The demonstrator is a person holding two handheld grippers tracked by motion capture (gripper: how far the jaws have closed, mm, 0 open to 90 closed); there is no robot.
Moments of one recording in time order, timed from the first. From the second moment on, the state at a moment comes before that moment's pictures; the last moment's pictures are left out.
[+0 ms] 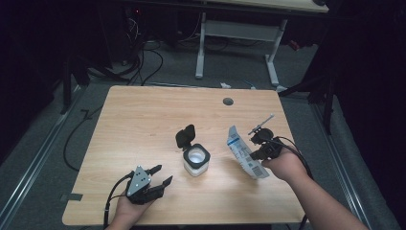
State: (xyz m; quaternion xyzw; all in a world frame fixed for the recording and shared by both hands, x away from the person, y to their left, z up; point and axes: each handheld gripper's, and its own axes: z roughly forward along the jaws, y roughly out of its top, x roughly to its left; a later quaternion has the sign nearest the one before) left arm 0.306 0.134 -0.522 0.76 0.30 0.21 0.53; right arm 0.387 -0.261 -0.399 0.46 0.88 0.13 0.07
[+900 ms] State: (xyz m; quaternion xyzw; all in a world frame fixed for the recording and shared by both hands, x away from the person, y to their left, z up) left arm 0.310 0.146 -0.519 0.75 0.32 0.21 0.53; right arm 0.354 -0.288 -0.431 0.49 0.79 0.34 0.15
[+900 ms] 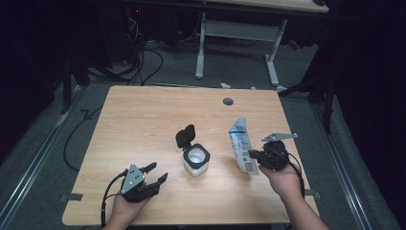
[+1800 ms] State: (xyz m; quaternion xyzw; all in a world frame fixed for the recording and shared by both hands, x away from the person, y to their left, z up) left arm 0.316 0.162 -0.516 0.76 0.32 0.24 0.51; right arm 0.332 -0.292 -0.471 0.48 0.70 0.49 0.22
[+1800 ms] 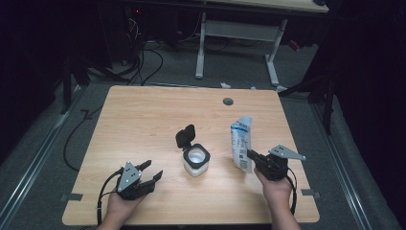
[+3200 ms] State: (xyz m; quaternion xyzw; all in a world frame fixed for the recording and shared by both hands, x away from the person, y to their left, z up) left arm 0.320 0.175 -0.516 0.74 0.35 0.24 0.52; right arm 0.342 -0.316 -0.500 0.49 0.66 0.51 0.25
